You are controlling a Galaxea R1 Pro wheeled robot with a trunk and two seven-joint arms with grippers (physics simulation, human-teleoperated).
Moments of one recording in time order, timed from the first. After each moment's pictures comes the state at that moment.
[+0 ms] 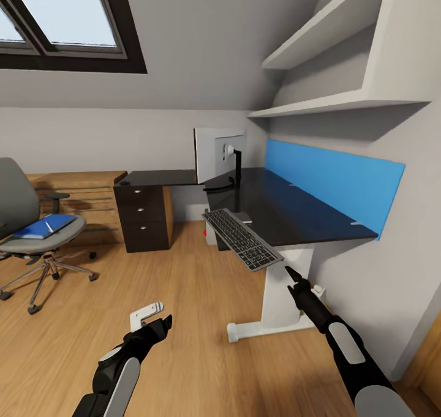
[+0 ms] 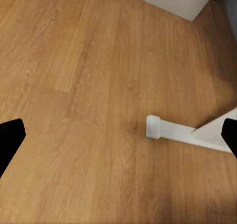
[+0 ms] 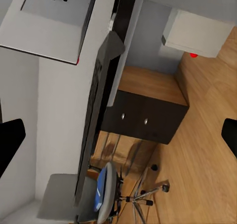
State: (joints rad) left arm -0.15 -0.09 -0.06 -1.48 0.44 0.54 0.36; right arm -0.53 -0.04 -0.23 -0.74 -1.07 0.36 0.46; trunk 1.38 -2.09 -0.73
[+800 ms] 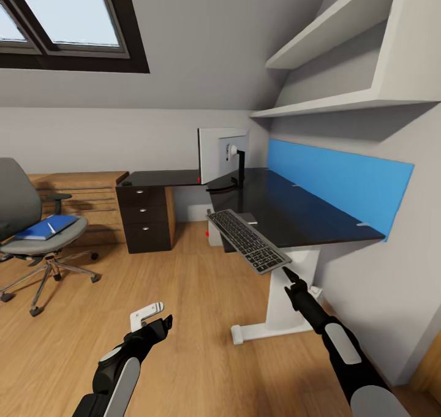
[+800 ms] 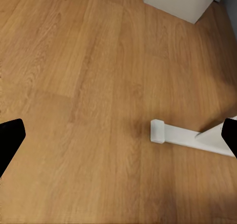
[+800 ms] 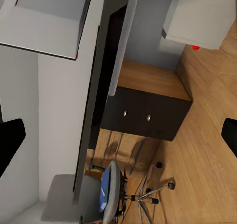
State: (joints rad) left arm -0.15 -0.09 -0.06 -1.47 0.44 0.54 0.36; right arm -0.53 -0.02 -0.23 -0.73 -1.09 0.35 0.44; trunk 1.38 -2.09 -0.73
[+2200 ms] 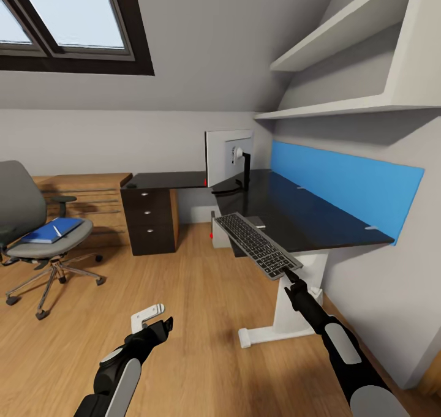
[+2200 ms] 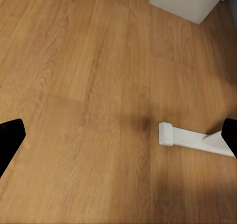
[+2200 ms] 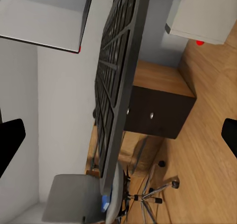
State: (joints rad) left arm -0.15 -0.09 -0.06 -1.46 0.44 0.54 0.36; right arm -0.53 -0.02 -0.23 -0.73 -1.09 0.35 0.44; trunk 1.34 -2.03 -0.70
